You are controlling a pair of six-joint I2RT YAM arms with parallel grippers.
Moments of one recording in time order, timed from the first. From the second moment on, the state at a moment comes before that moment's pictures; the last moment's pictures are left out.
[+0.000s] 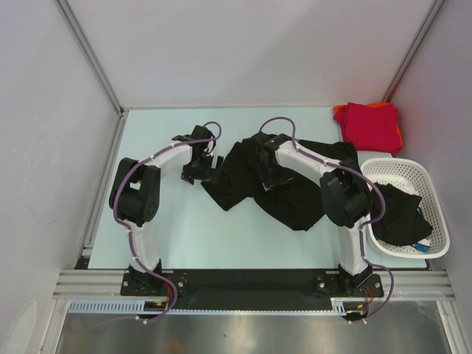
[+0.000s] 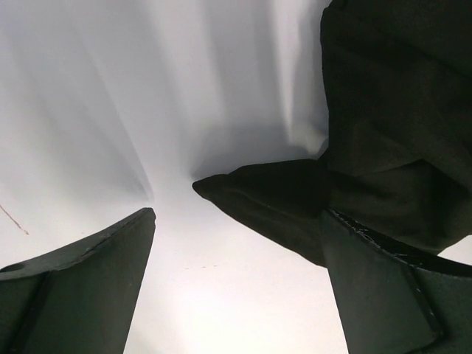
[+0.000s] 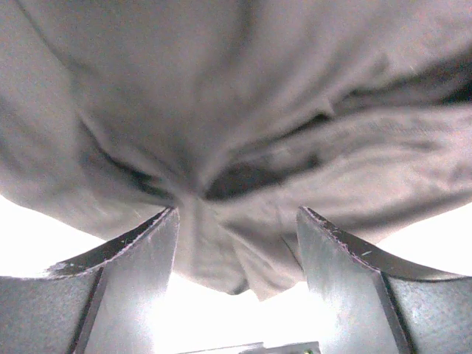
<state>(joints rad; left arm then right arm) -0.35 1.94 1.38 -0.72 0.01 -0.18 0.64 2.06 1.65 -1.02 0.28 0.31</state>
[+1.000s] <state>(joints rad) -0.35 1.97 1.38 -0.72 0.00 -0.15 0.63 2.02 1.52 -1.00 0.25 0.31</state>
